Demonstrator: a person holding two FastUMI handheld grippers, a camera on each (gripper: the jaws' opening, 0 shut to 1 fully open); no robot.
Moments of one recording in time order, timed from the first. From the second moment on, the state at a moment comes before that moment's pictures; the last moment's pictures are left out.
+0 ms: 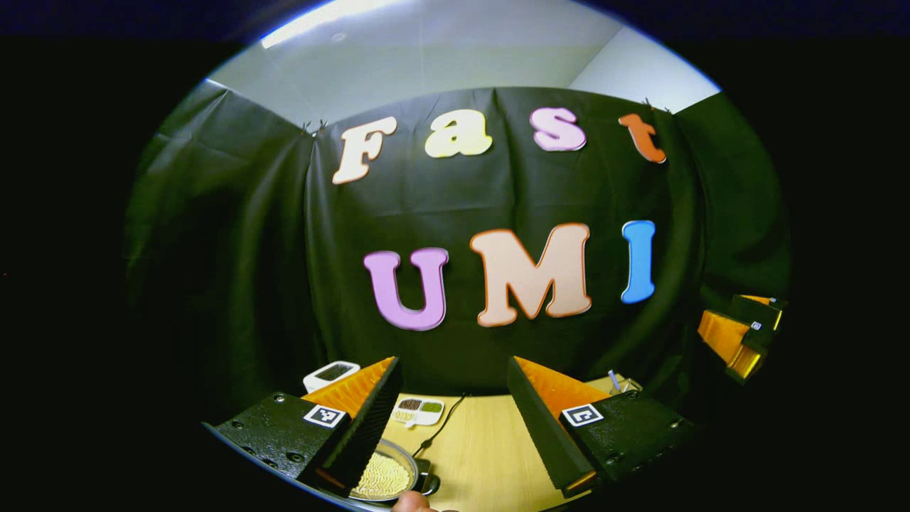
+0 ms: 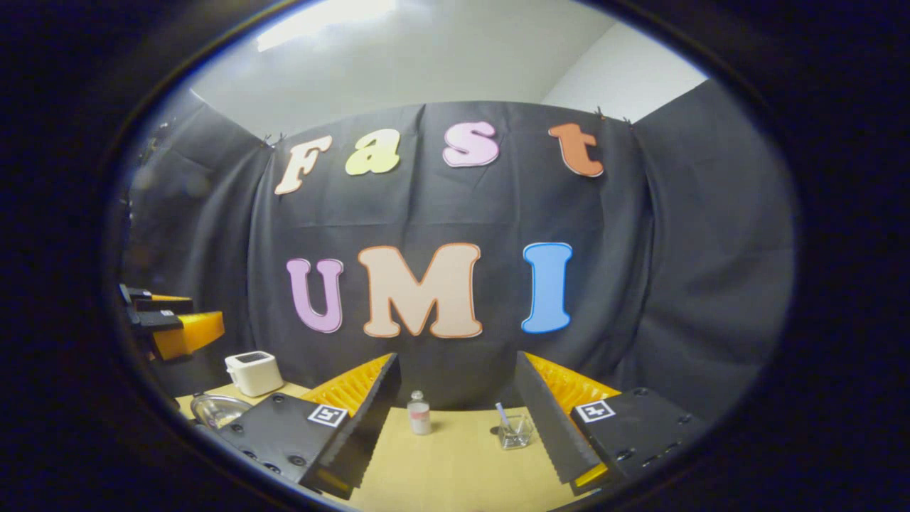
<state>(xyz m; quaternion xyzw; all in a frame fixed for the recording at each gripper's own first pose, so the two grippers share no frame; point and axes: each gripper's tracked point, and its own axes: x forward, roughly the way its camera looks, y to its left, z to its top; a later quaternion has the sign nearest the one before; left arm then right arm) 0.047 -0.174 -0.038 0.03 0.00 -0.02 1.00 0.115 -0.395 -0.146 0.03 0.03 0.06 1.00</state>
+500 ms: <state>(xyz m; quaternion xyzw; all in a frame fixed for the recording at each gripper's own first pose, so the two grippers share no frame) 0.046 -0.230 -0.010 0.04 -0.06 -0.01 1.00 0.122 -0.430 -0.134 0.04 -0.02 0.08 1.00</state>
